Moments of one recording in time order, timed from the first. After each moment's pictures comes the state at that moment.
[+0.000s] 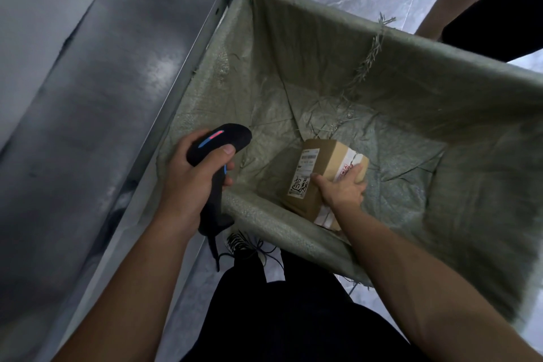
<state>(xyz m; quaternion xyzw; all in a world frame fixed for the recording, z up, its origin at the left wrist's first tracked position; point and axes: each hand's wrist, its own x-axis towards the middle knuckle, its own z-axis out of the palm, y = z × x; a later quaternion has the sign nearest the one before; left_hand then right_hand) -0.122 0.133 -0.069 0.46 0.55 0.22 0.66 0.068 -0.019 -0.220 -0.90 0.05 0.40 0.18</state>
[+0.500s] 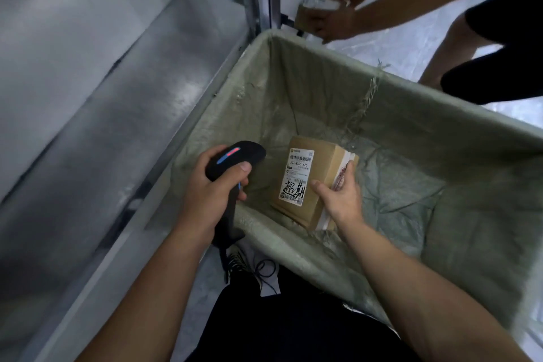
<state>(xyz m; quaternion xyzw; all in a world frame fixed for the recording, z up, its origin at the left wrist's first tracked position) -0.111 0.103 -0.045 0.45 0.56 0.26 0.65 0.089 -0.015 -0.196 -0.84 -0.09 0.40 0.36</state>
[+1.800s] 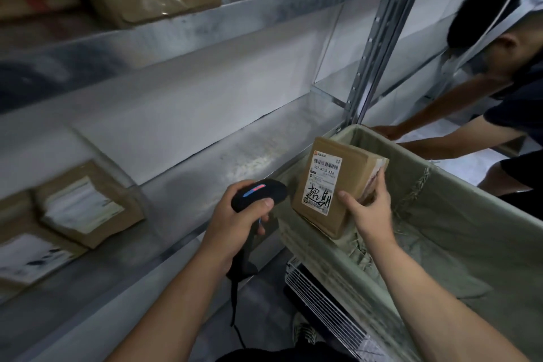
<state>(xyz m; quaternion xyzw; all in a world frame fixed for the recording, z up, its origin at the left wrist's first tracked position) -0.295 0.011 0.036 0.46 0.51 0.41 0.60 -0.013 0.007 -0.061 -0.72 -0.38 0.26 0.53</state>
